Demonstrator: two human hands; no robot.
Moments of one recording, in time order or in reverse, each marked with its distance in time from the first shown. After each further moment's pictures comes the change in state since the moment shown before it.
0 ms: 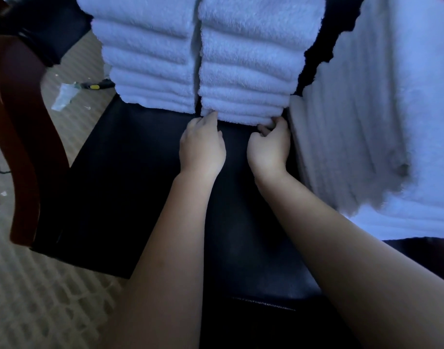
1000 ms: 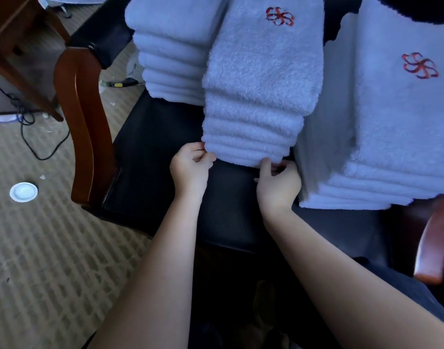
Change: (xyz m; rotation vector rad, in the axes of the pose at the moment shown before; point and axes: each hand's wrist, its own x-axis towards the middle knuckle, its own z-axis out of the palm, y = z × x) left_hand -0.094 0.000 -0.049 -0.816 0.136 -0.549; right_hand -0.097 0.019 -0.055 -0.107 0.119 0.085
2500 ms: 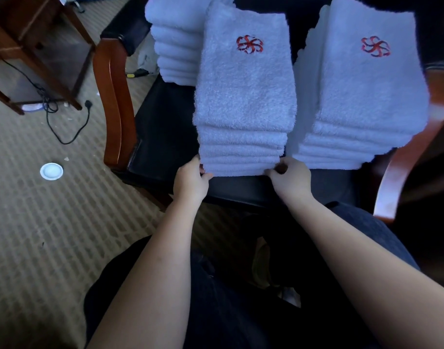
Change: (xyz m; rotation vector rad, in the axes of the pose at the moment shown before) left_hand -0.083 -0.016 -0.053 0.679 -0.191 0.084; right_hand -0.037 -0.002 -0.101 -0.420 -0.389 -0.115
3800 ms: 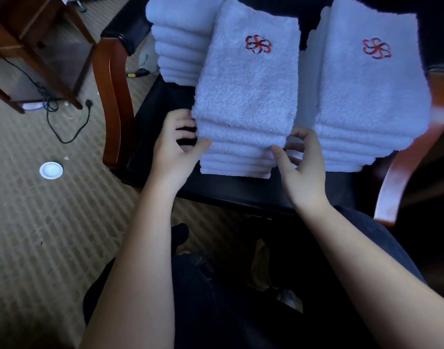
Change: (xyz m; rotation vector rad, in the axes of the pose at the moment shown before) left_hand -0.014 0.048 -0.067 -0.429 0.095 0.234; right_hand -0.026 -0.029 -0.028 0.384 0.138 -0.347
